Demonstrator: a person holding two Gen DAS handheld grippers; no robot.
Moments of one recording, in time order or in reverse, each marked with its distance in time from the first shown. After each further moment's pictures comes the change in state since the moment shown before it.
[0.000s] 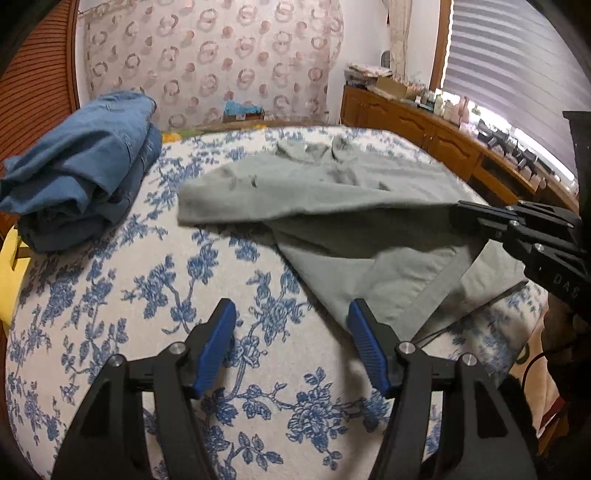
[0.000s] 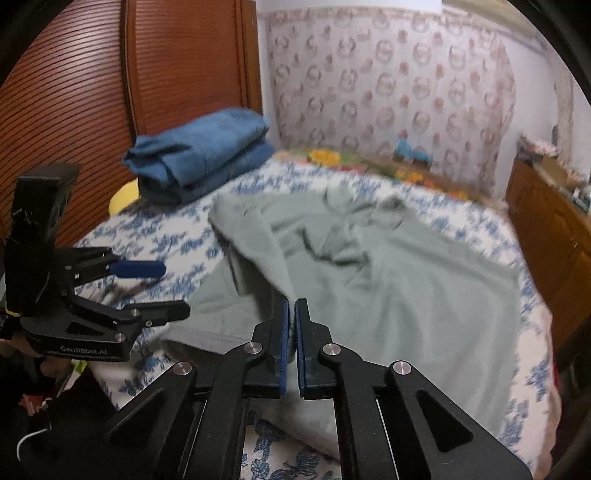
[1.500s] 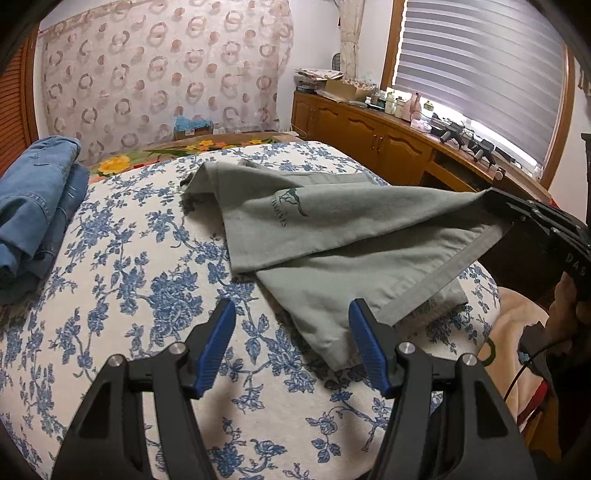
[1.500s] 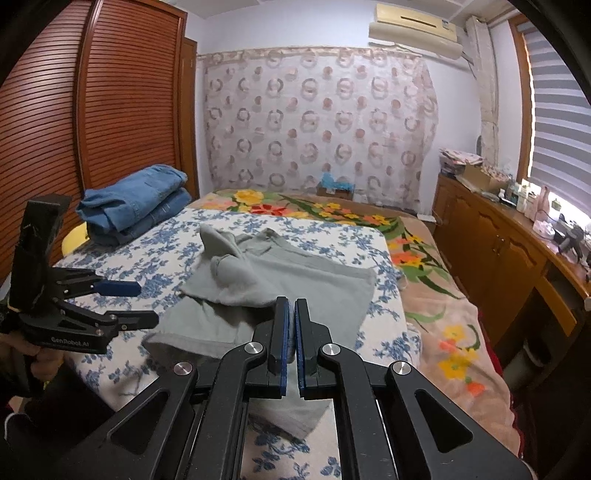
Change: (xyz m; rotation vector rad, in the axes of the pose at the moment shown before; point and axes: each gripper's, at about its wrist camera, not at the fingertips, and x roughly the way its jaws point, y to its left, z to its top) left arm 0.010 -0.086 0.030 0.095 -0.015 -0.150; right arm -0.107 -0.074 -0.036 0.106 -0.110 -0.235
